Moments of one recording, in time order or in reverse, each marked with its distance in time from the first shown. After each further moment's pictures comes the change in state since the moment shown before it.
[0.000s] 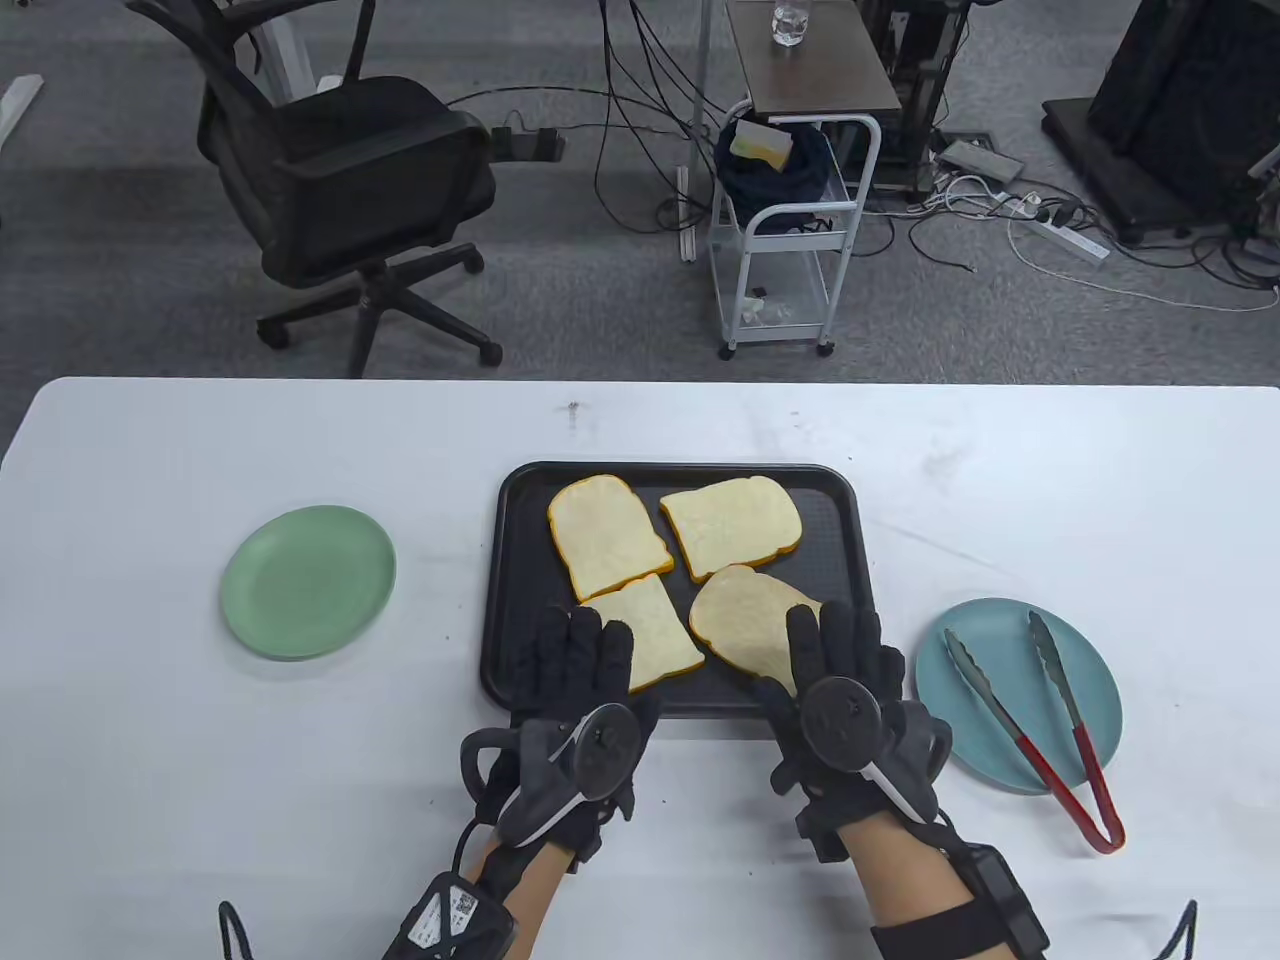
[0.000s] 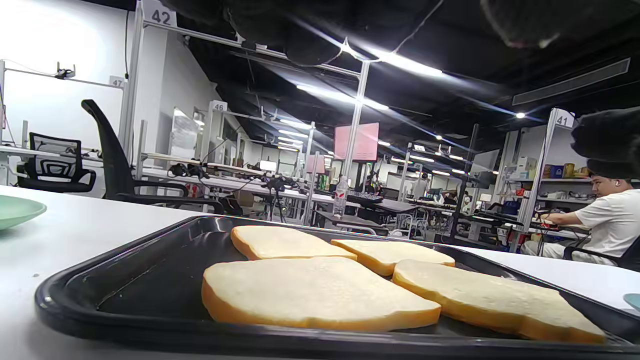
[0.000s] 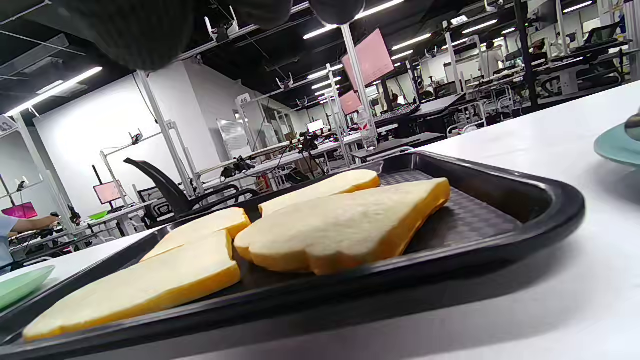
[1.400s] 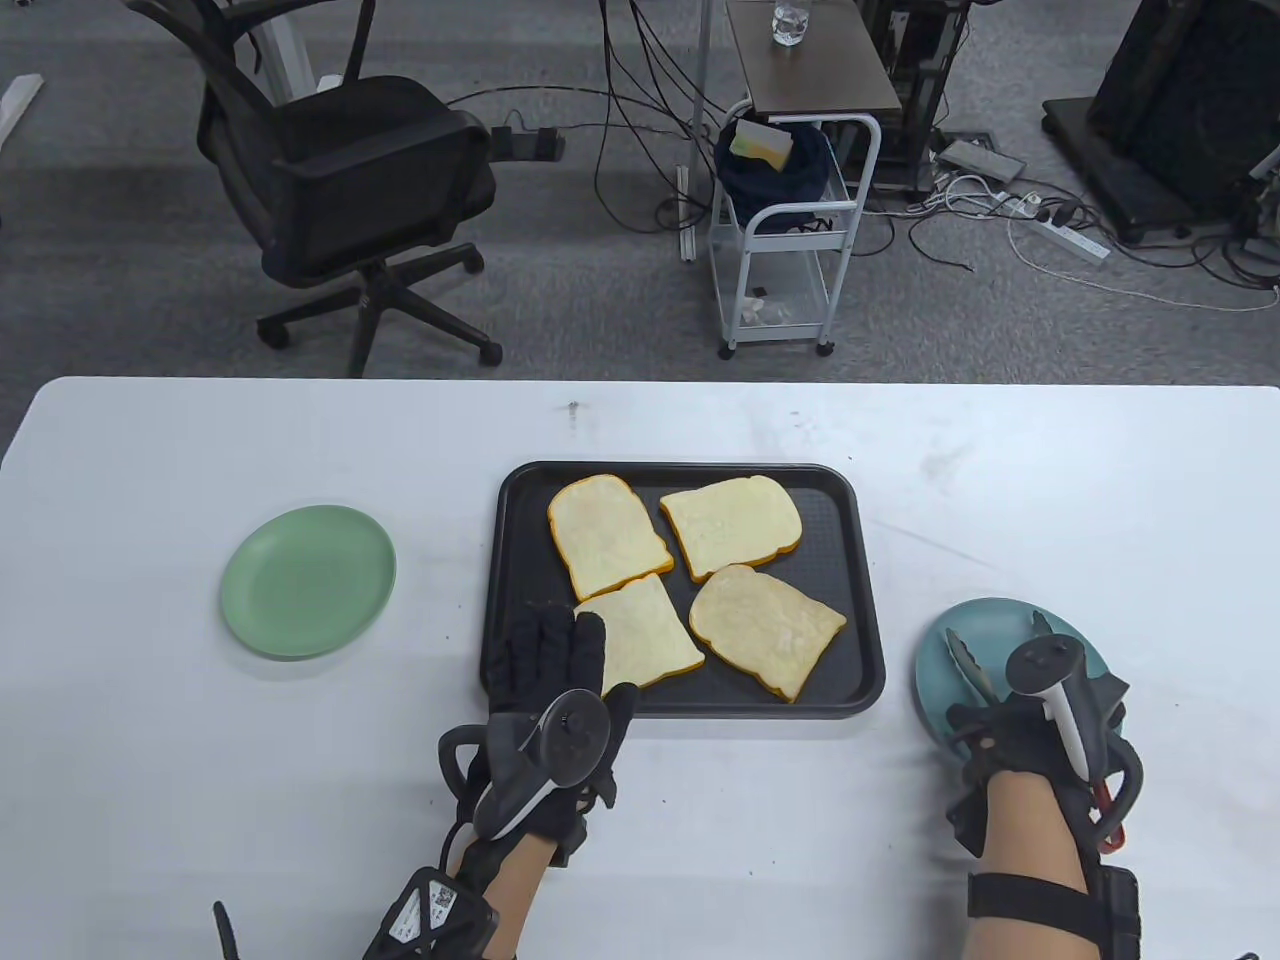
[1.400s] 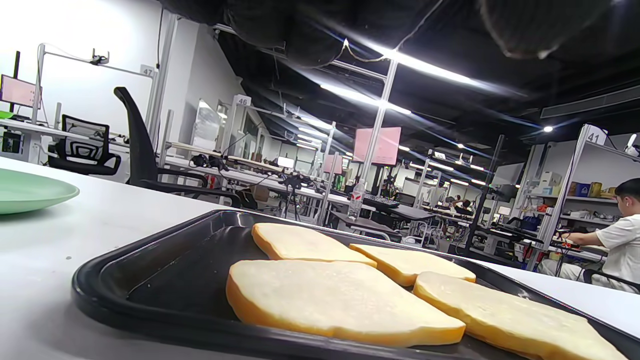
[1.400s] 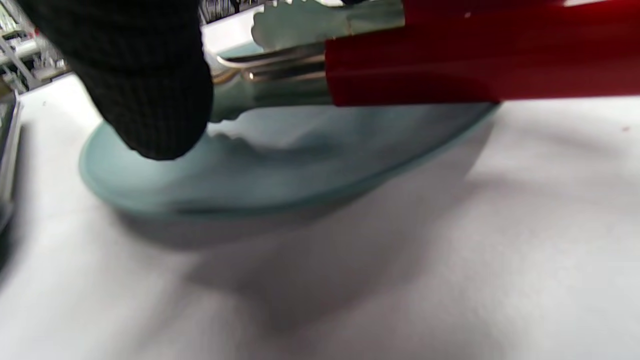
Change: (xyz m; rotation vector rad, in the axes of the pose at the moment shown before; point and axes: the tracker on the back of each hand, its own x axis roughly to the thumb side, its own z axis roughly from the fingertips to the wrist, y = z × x) left_hand -0.020 0.001 -0.003 -0.003 0.066 0.064; right_hand -0.179 -0.018 -0.009 0.271 0.843 0.057
